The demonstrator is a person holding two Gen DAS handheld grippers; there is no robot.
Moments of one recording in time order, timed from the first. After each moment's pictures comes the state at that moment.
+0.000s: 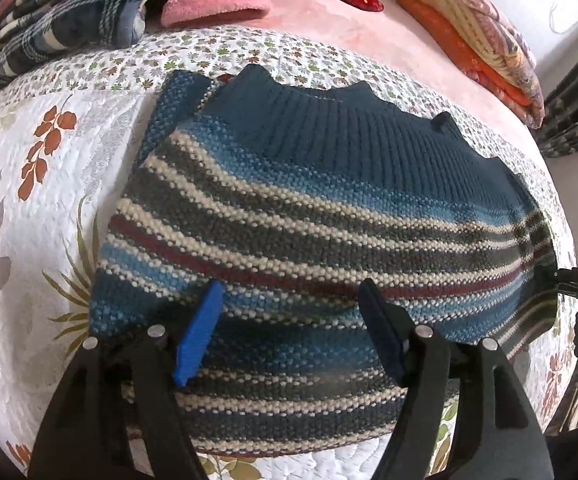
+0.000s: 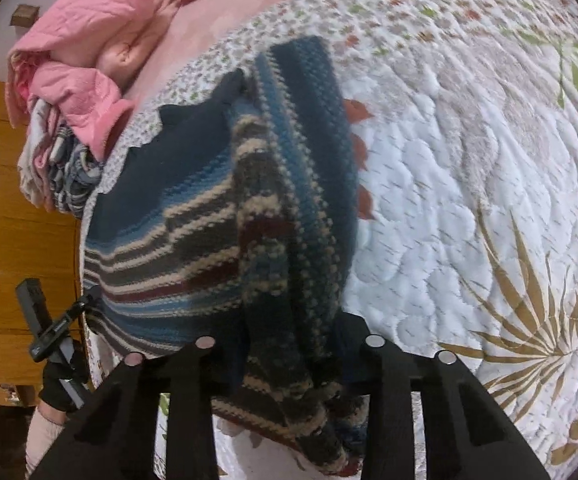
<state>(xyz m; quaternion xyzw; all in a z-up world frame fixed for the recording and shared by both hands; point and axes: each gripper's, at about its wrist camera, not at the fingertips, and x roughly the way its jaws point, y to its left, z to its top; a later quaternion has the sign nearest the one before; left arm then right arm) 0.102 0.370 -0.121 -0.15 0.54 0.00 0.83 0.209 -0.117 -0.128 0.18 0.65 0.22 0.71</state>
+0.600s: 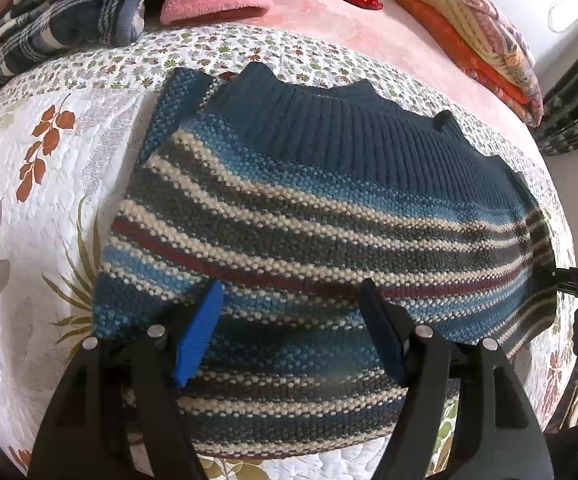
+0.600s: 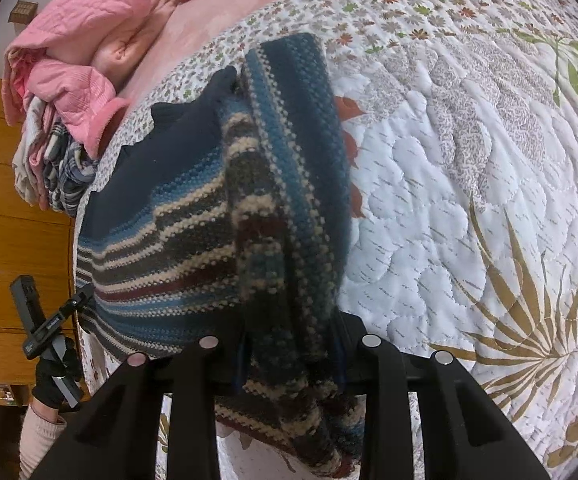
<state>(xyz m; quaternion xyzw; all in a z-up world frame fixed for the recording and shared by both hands) 0.102 0.372 -0.123 -0.14 0.55 -0.01 0.82 0.209 -0.119 -0.135 0.17 0.65 0.21 0.71</state>
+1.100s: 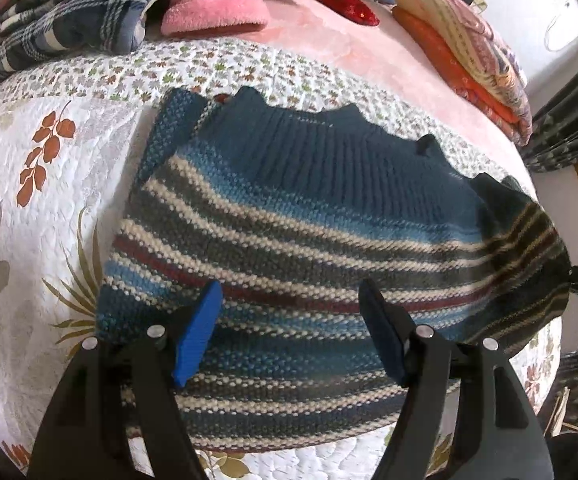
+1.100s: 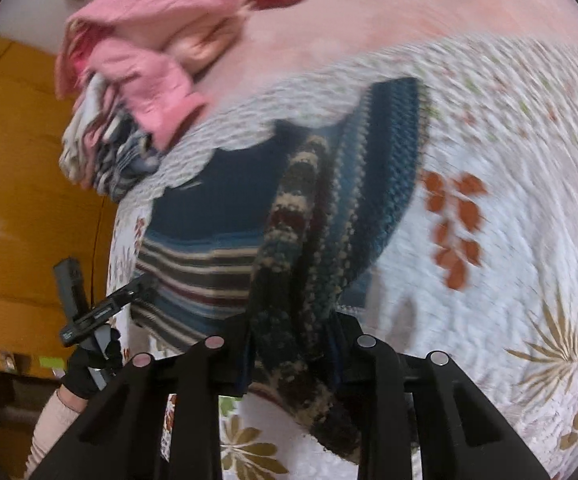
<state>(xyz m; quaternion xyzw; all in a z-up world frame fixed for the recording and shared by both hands) 0.104 0.375 -0.101 -0.18 0.53 -0.02 0.83 0.212 -0.034 -0.044 0.14 0.61 0.29 0.72</state>
